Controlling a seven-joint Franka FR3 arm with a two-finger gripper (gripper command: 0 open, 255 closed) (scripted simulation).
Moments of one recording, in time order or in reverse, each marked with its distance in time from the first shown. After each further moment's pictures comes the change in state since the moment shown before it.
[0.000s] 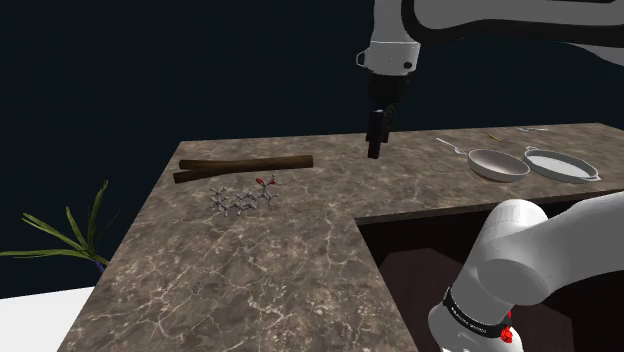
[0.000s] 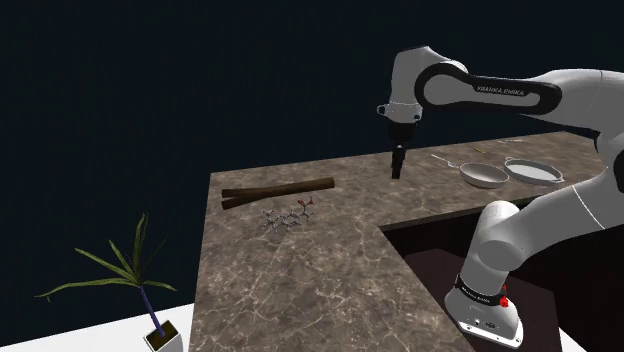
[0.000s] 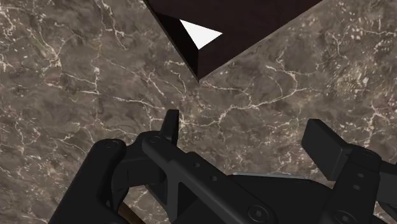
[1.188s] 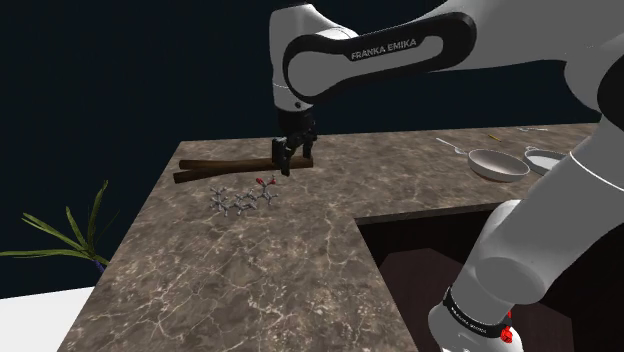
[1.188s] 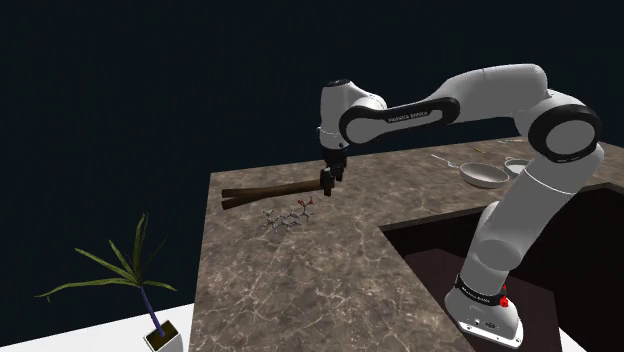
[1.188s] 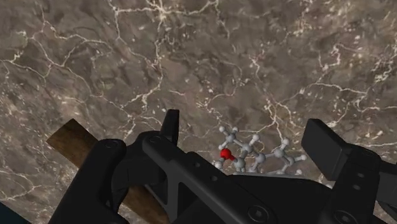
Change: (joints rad) arm -0.033 0.509 0.204 0.200 -0.073 0.368 0.306
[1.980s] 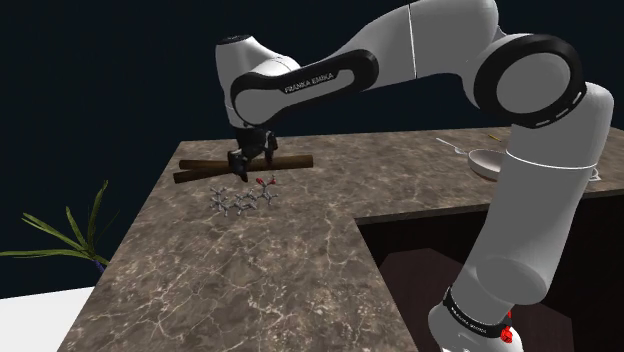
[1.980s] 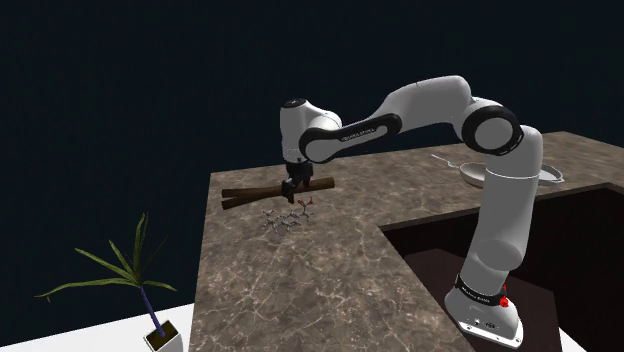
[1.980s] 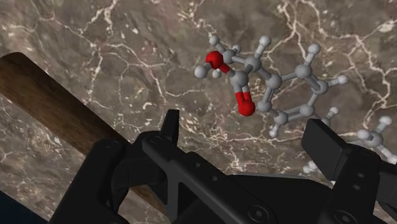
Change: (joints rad) arm 0.024 0.398 0.053 0.307 -0.191 0.082 0.221
